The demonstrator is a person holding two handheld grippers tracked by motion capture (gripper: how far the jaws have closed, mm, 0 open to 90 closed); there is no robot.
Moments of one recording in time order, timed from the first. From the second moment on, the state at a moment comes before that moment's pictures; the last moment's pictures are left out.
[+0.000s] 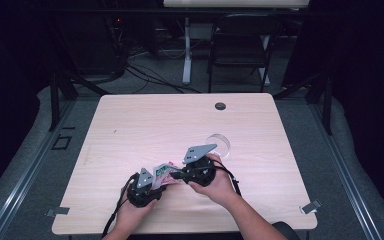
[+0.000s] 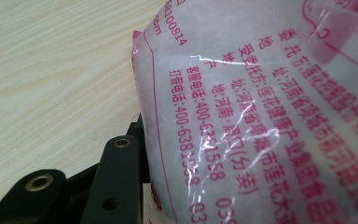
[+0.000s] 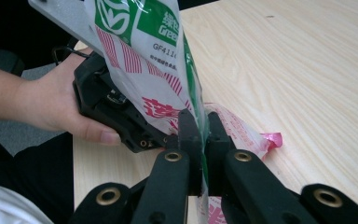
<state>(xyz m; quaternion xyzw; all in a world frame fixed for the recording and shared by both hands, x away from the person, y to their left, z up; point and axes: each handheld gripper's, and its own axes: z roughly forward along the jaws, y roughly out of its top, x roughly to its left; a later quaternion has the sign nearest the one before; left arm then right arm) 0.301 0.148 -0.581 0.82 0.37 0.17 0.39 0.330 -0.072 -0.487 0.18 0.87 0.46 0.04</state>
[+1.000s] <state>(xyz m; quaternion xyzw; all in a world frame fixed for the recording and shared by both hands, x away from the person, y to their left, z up) 0.292 0.149 -0.552 0.82 0.34 0.27 0.36 0.332 -0.086 -0.474 0.19 0.84 0.50 0.04</state>
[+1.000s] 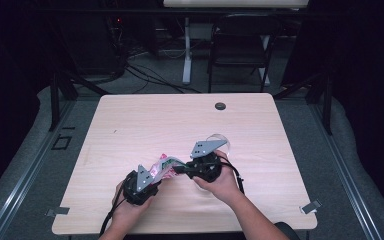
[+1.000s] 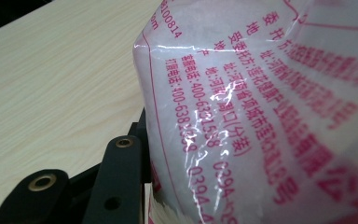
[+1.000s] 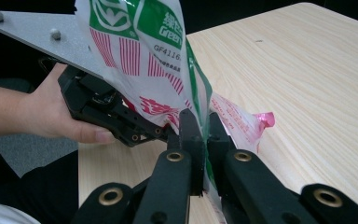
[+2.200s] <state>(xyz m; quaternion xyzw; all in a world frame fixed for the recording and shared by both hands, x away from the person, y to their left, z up) 0.291 0.133 -0.533 0.82 0.27 0.40 0.30 0.331 -0.108 -0.475 0.21 0.83 0.51 0.05</state>
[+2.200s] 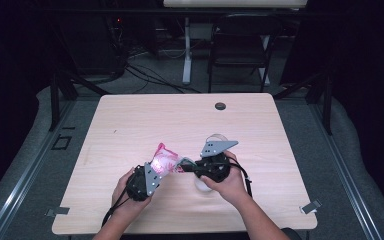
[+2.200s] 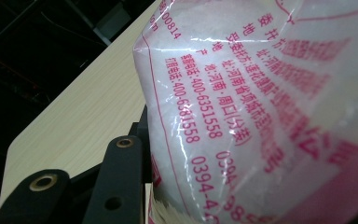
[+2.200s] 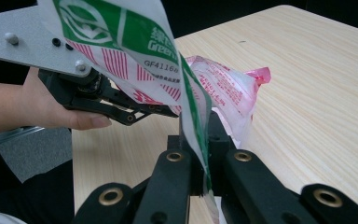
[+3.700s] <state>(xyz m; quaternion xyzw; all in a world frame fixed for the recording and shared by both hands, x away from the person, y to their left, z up) 0.294 0.131 -0.531 0.82 0.25 0.44 0.26 0.316 -0.108 -0.464 0.16 0.84 0.50 0.12</state>
